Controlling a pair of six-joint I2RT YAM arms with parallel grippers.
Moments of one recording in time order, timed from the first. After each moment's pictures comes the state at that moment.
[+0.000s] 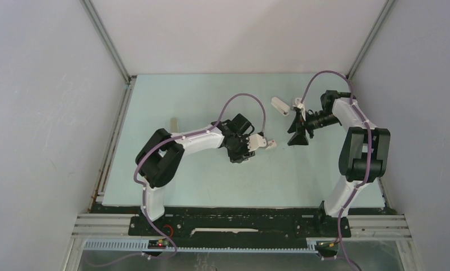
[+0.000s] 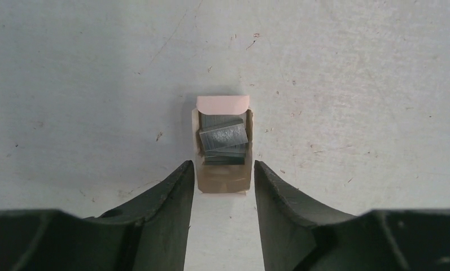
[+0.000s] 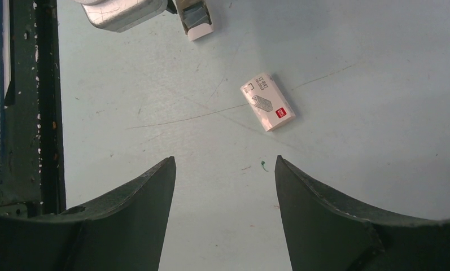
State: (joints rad) left arm -0.80 1.94 1.34 -0.54 0.24 0.58; right arm -0.08 1.82 1.40 -1.22 -1.01 -1.43
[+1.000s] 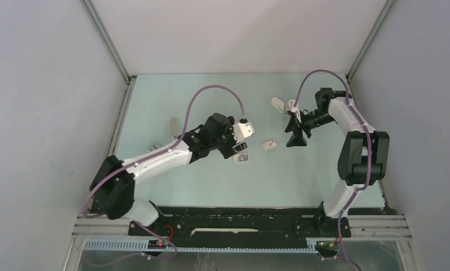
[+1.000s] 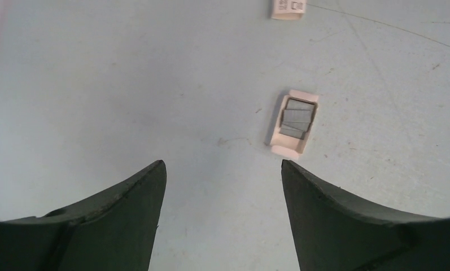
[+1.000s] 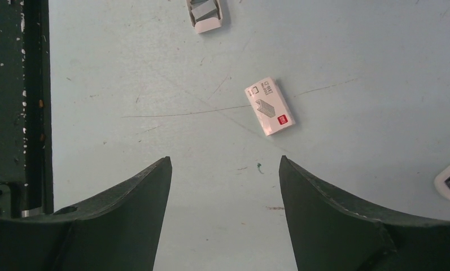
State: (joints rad) left arm -0.80 1.51 1.05 -0.25 0.04 0.45; right arm -0.02 1.77 1.41 -1.23 -0.93 -1.47
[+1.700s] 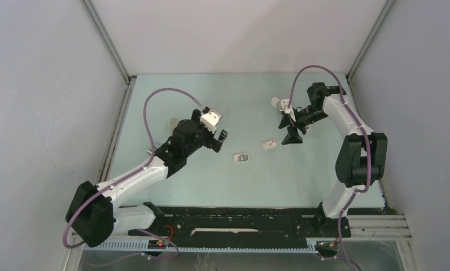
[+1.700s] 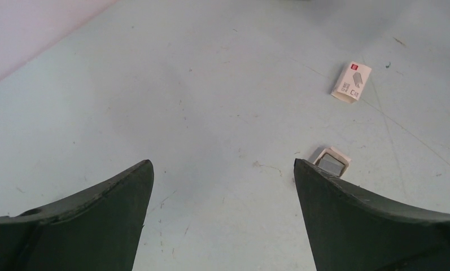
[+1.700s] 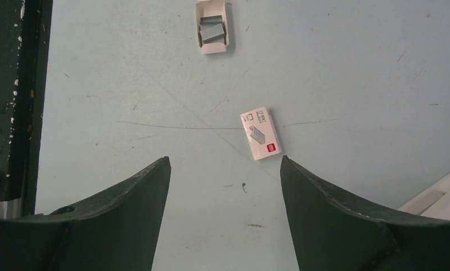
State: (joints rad) left arm -0.66 1.18 0.73 0.16 -0.03 0.17; right arm 0.07 1.76 1.49 -1.28 -0.92 -1.55
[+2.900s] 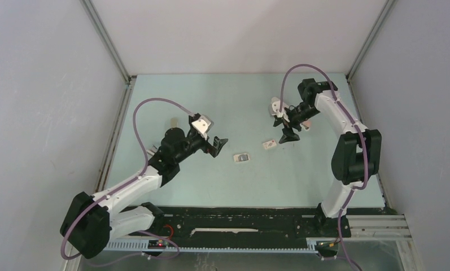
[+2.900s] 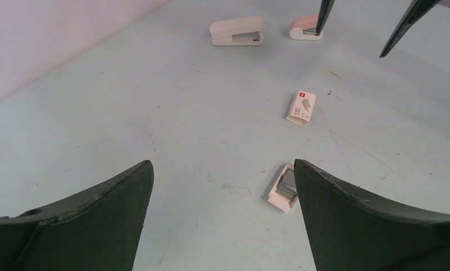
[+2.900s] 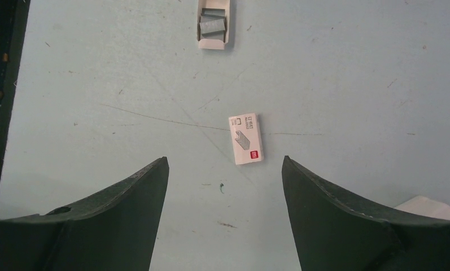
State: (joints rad) left arm -0.59 1.07 0.55 0.39 0.20 0.10; right arm 0.15 1.80 1.57 -1.32 -0.83 -1.65
